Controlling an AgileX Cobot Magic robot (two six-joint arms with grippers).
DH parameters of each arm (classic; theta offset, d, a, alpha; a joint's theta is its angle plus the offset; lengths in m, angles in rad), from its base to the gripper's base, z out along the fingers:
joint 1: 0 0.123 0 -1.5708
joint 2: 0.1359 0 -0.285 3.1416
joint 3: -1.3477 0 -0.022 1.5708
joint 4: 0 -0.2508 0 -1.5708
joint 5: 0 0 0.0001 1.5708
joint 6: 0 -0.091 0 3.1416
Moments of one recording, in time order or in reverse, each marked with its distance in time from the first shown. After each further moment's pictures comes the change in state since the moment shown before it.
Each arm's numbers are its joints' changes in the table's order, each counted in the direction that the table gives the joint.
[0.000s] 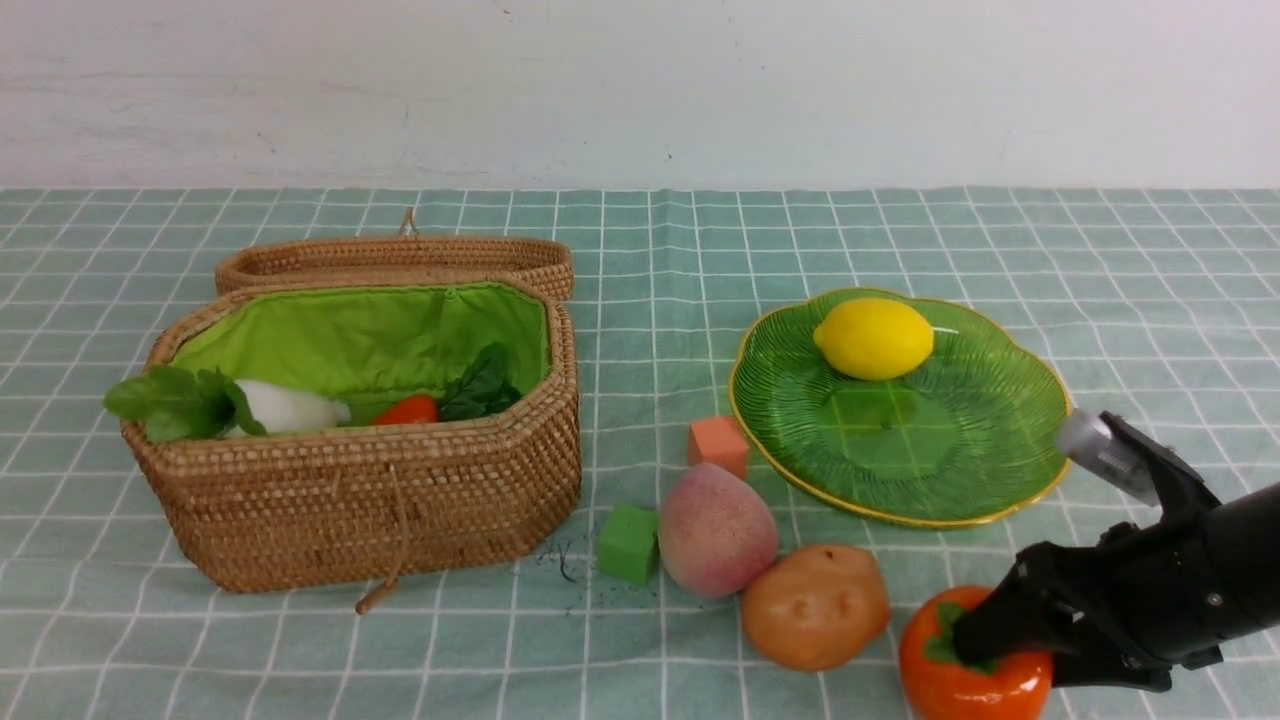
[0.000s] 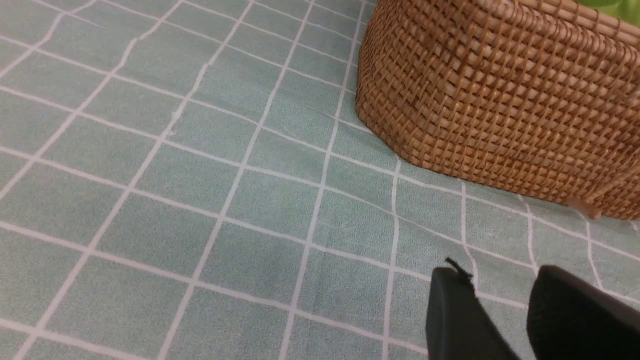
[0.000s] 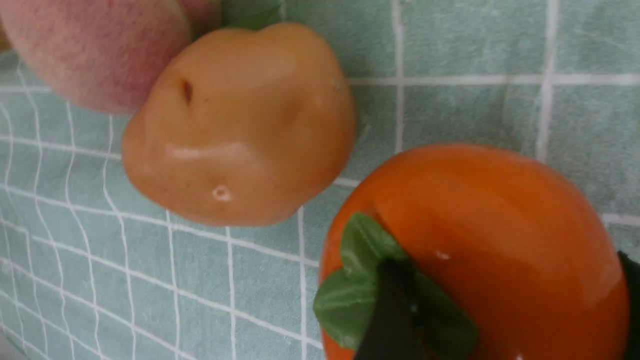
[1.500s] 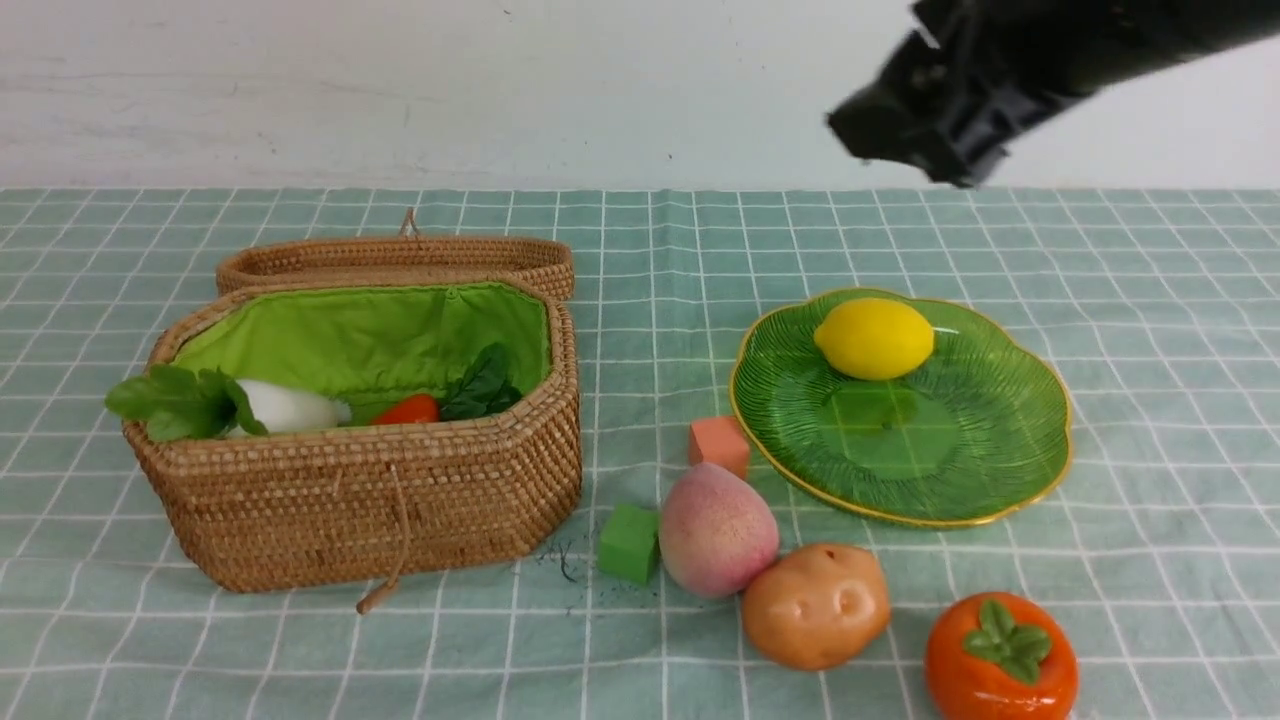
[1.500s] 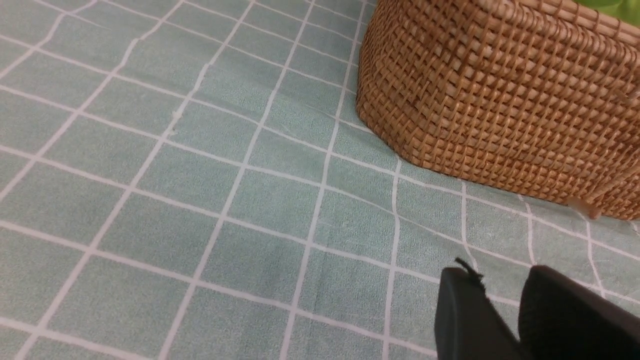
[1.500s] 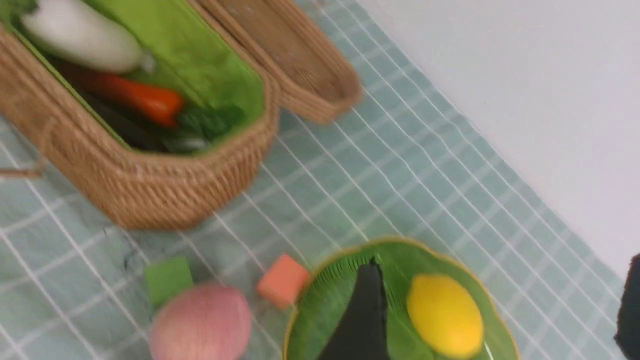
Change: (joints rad) right arm 0.539 -0.292 0.767 0.912 -0.029 -0.252; left arm 0.000 0.000 0.000 0.000 0.001 0.000
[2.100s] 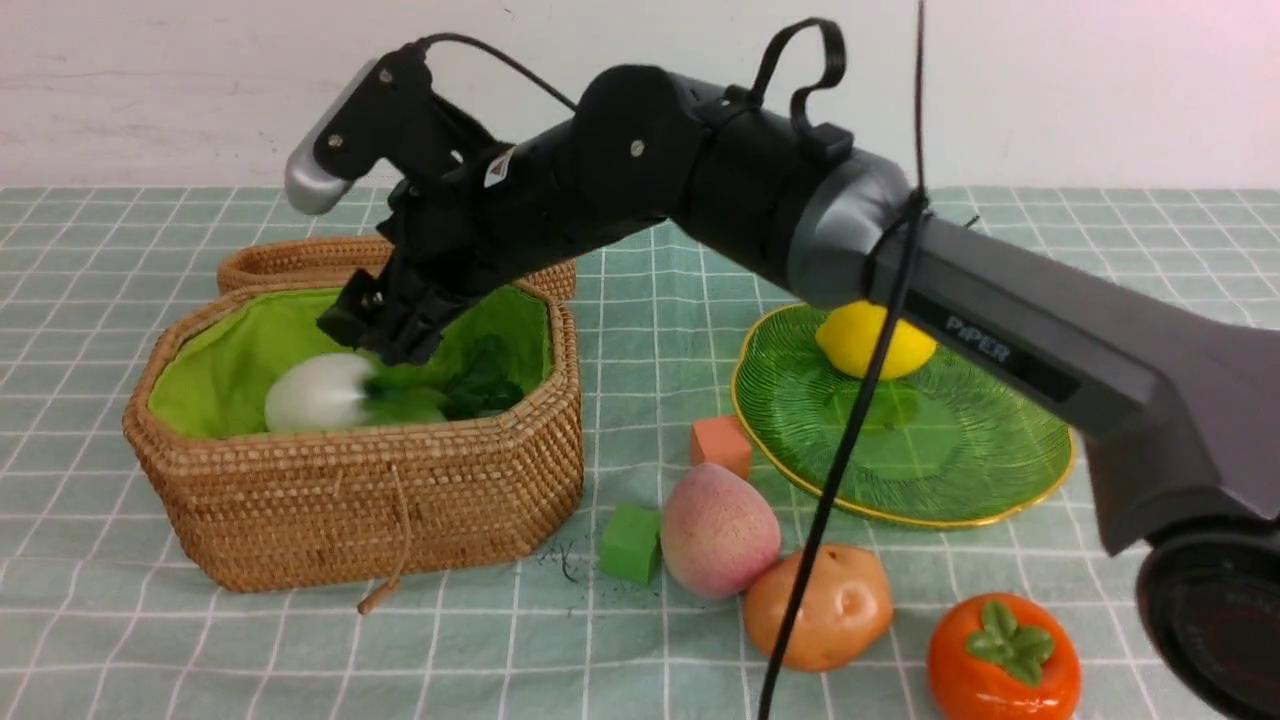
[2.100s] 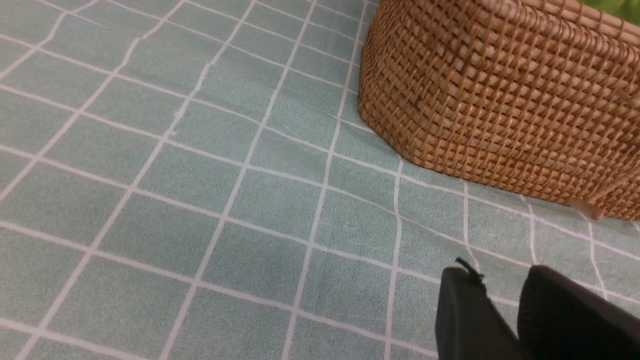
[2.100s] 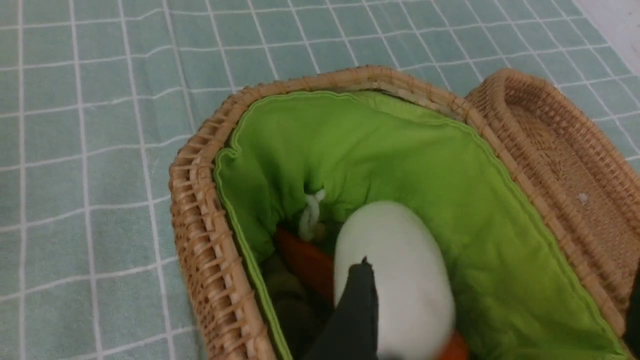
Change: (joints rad) right arm 0.216 0.860 0.653 -0.476 0.153 0.380; left arm 0.000 0.000 0.000 0.000 0.000 0.000
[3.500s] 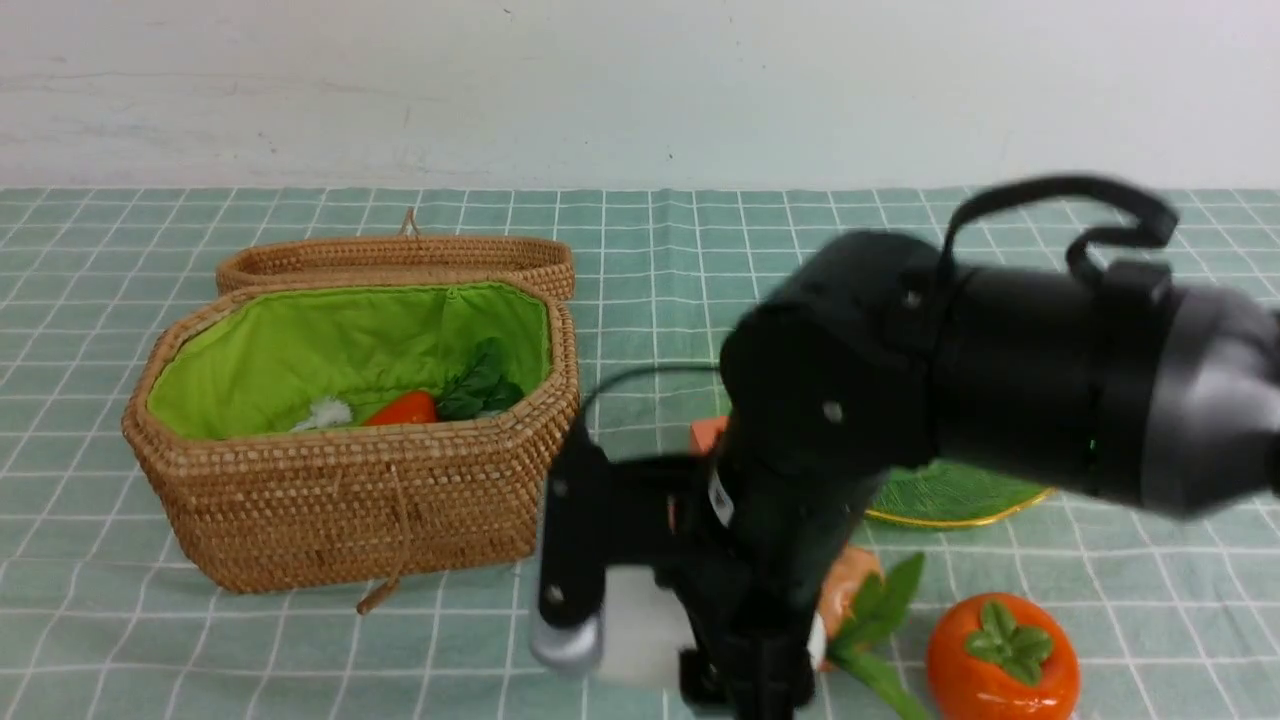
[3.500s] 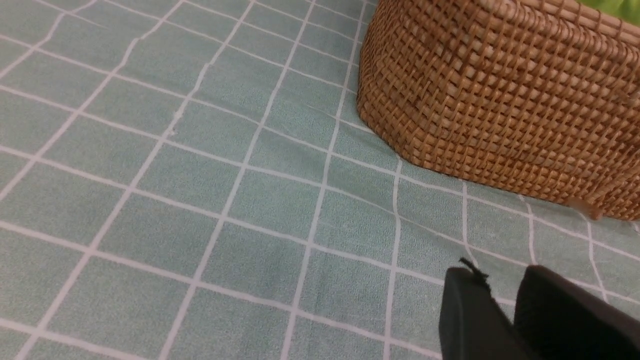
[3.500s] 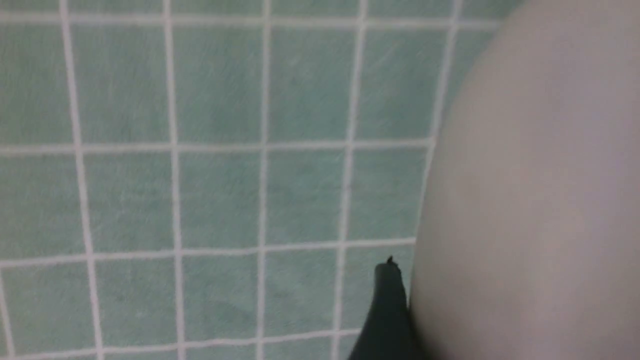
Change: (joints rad) right arm 0.156 -0.481 -0.724 0.491 -0.402 -0.131; left arm 0.000 0.000 0.000 0.000 0.000 0.000
